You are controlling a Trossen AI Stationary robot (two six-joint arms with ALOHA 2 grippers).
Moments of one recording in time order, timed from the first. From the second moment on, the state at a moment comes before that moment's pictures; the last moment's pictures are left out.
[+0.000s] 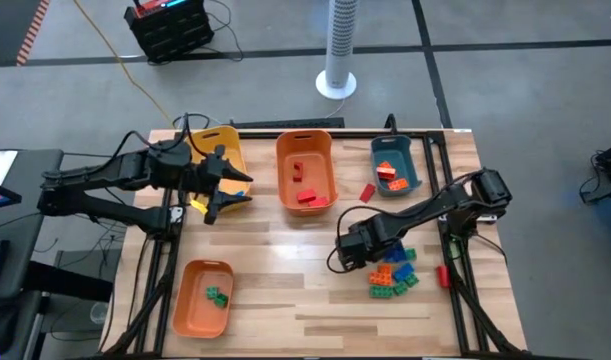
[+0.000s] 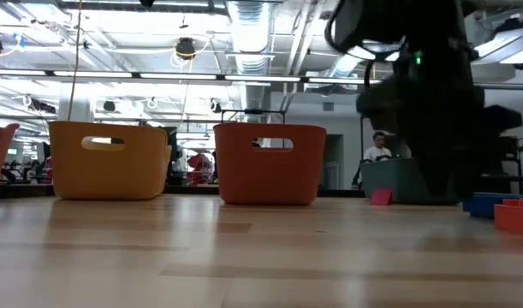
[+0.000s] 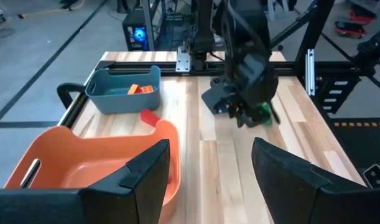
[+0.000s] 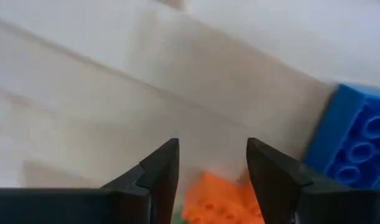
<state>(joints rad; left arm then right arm) 0.08 0.90 1.12 -0.55 0.03 0.05 0.26 1.72 1.07 -0.85 -0.10 1.41</state>
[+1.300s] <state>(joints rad) 0.08 0.90 1.12 -0.57 -0.04 0.05 0.16 1.64 1.02 -0.92 -0.09 1.20</state>
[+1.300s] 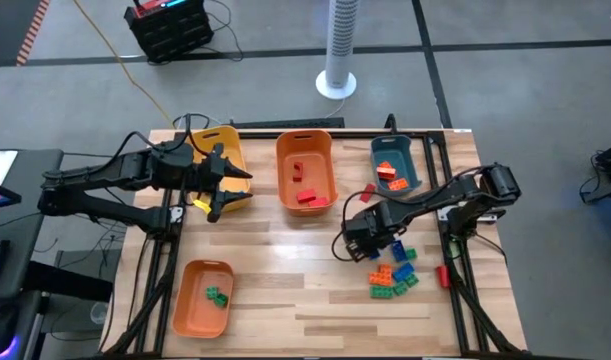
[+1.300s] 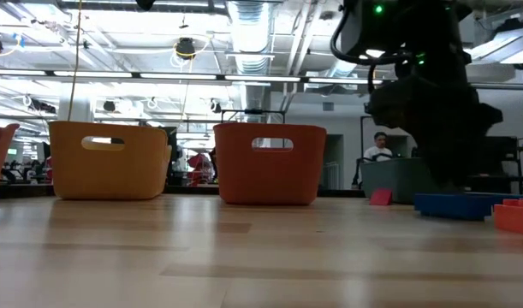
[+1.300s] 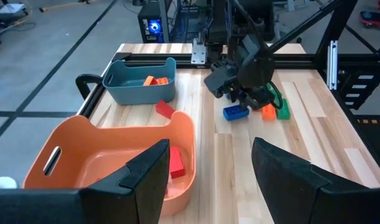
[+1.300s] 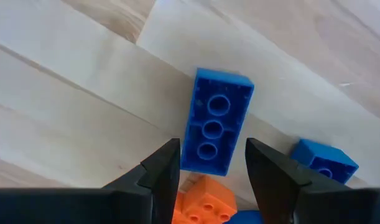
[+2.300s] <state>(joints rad) 0.08 0.90 1.12 -0.57 -0.04 0.04 0.15 1.65 0.93 -0.75 -0.02 1.14</state>
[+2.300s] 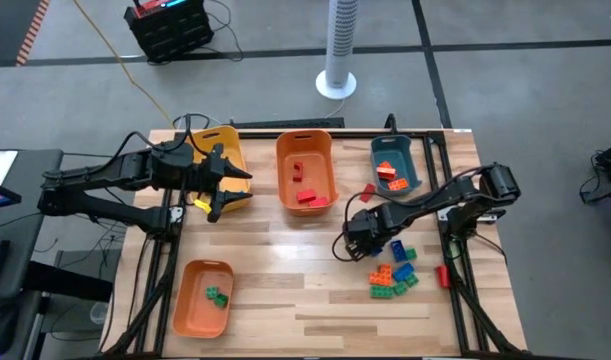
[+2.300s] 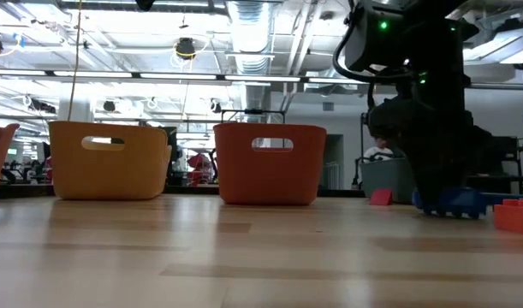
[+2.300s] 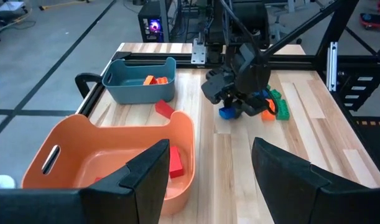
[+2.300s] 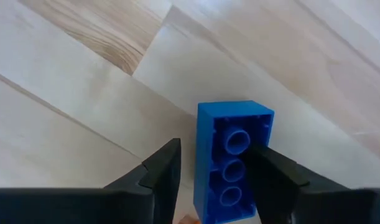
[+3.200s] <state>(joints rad) 0.08 0.90 1.12 -0.57 -0.04 0.03 0.07 1.40 1.10 -0.99 0.06 1.02</state>
